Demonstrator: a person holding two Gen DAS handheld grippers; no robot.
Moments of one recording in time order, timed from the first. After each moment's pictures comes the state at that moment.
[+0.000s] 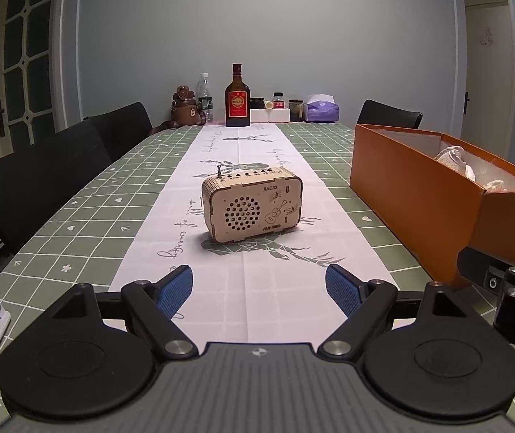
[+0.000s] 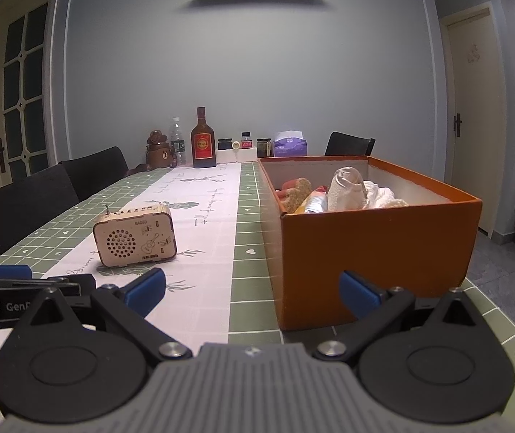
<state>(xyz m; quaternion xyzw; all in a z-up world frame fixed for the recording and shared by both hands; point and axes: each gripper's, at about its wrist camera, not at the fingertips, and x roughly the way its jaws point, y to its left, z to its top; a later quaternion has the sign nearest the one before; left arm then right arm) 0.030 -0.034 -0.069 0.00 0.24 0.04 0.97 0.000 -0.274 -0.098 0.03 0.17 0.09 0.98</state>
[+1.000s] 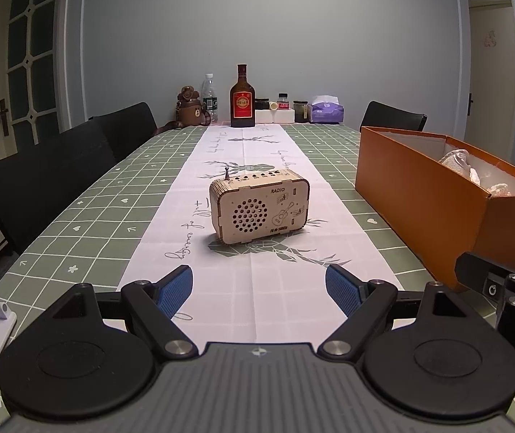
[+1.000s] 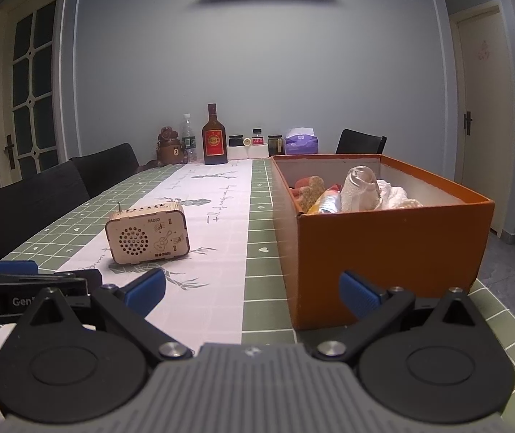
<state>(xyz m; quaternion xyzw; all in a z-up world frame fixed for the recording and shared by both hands) 0.030 -0.029 -0.067 0.00 0.25 0.04 0.97 0.003 -0.270 -0.095 0.03 0.18 0.11 0.98</state>
